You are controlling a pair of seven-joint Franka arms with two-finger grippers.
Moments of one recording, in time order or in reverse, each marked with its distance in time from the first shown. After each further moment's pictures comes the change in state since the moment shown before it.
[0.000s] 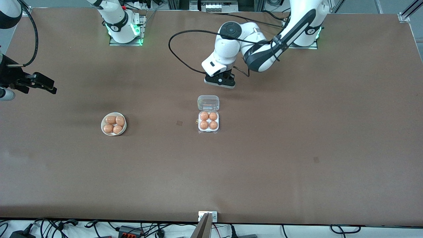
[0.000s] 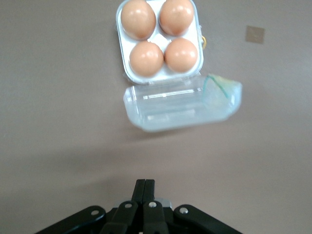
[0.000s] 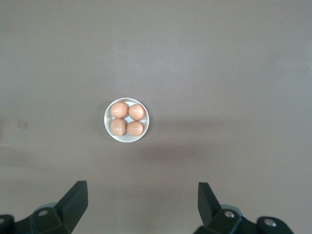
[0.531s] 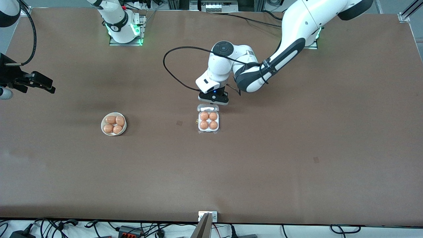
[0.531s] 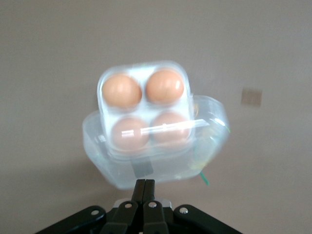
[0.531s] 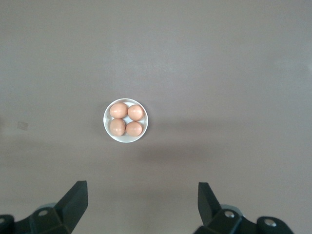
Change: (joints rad) left arm -0.030 0.239 0.020 0.236 0.304 0.007 -0.118; right arm -0.002 -0.002 -0.002 0.000 0.000 -0.001 -0.001
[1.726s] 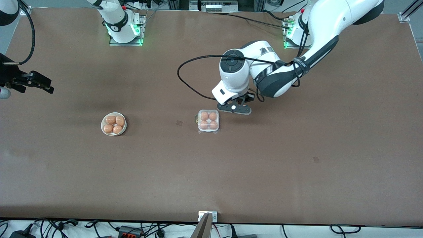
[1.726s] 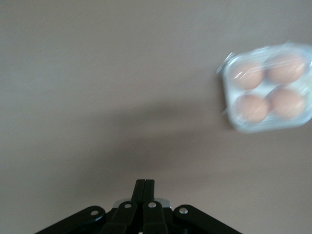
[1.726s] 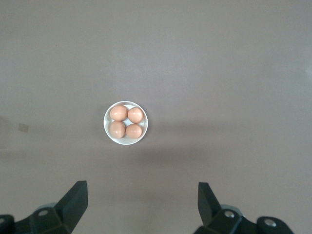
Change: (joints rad) left arm 0.226 0.023 -0.285 0.233 -0.082 -0.795 0.318; right arm 0.000 -0.001 0.004 0.010 -0.003 0.003 -0.001
